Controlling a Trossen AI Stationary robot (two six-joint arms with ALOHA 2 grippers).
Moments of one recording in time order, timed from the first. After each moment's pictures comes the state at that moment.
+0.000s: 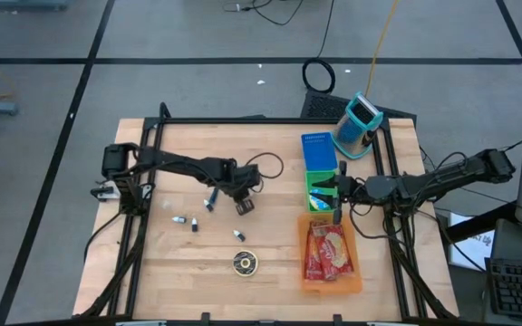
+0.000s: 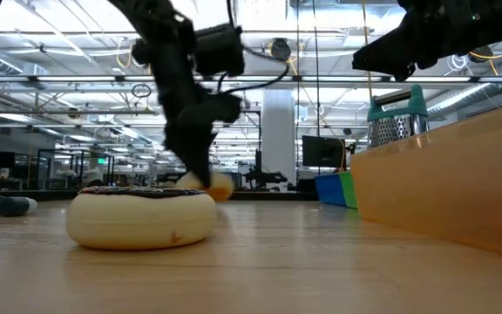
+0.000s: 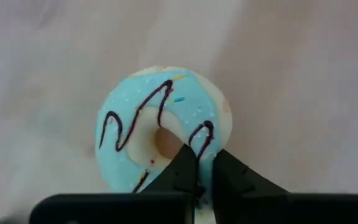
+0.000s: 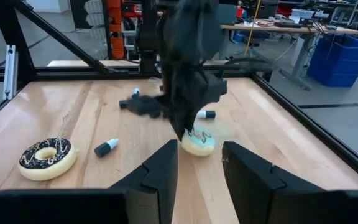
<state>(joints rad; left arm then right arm) 0.11 1.80 1.14 -0.54 -0.03 -0.28 0.20 0.84 0.38 0.27 0.36 0.04</state>
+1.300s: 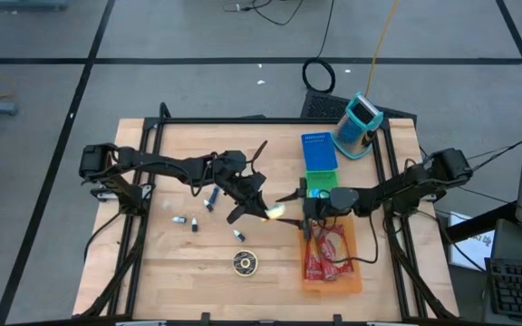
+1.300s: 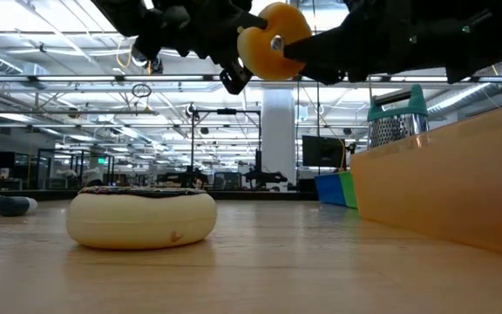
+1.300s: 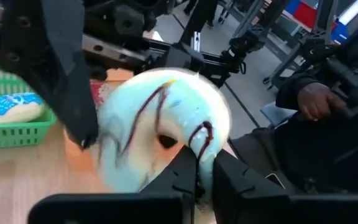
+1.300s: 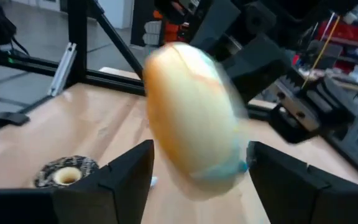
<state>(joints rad) 0.09 1.62 1.00 0.23 0.71 -0.19 0.20 1.52 0.52 0.95 0.13 -0.18</state>
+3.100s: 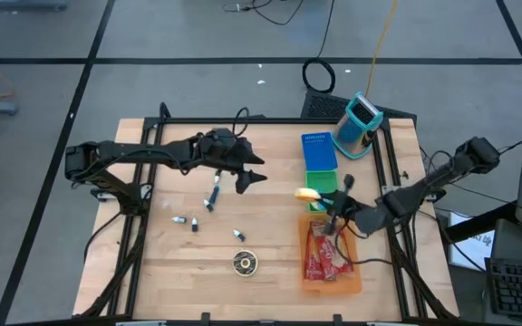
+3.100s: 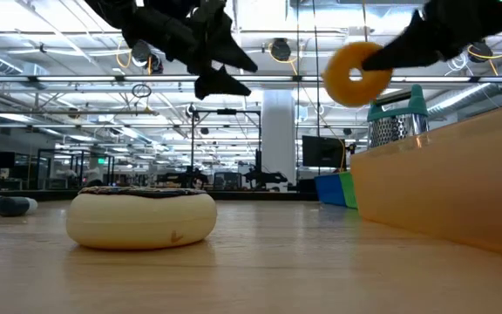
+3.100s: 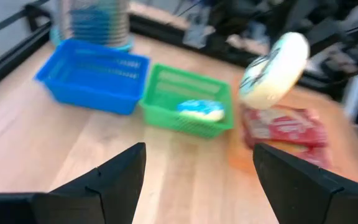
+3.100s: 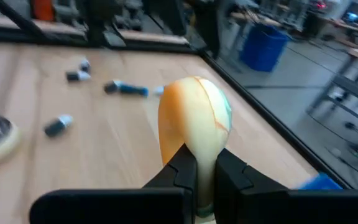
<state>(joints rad) 0.25 1.48 1.00 0.01 0.24 -0.16 0.51 1.06 0.53 0.05 0.93 0.19</state>
